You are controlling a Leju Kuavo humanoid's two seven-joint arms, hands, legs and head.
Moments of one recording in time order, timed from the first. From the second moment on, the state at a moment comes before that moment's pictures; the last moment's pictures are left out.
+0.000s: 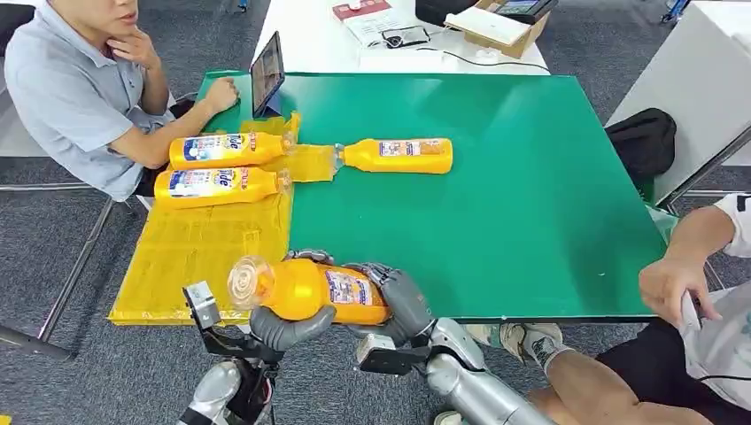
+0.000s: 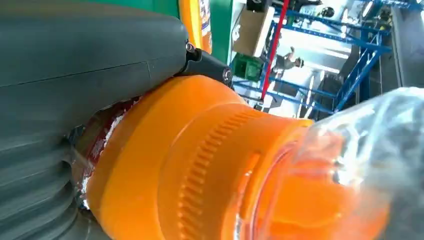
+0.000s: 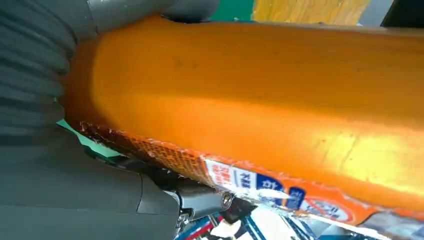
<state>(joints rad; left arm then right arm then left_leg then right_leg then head) -0.09 -0.15 -0.44 -1.37 0.22 -0.20 -0.53 -0.36 -0.01 0.69 -0.93 0.37 -0.42 -0.70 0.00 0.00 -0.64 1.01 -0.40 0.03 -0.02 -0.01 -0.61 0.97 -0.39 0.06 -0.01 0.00</state>
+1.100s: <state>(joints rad) -0.17 -0.15 -0.26 -1.35 0.14 0.31 -0.55 -0.19 0.05 0.42 -1.14 0.21 -0.55 -0.70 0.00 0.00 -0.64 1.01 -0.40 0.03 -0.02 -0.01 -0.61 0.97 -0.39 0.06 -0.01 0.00</state>
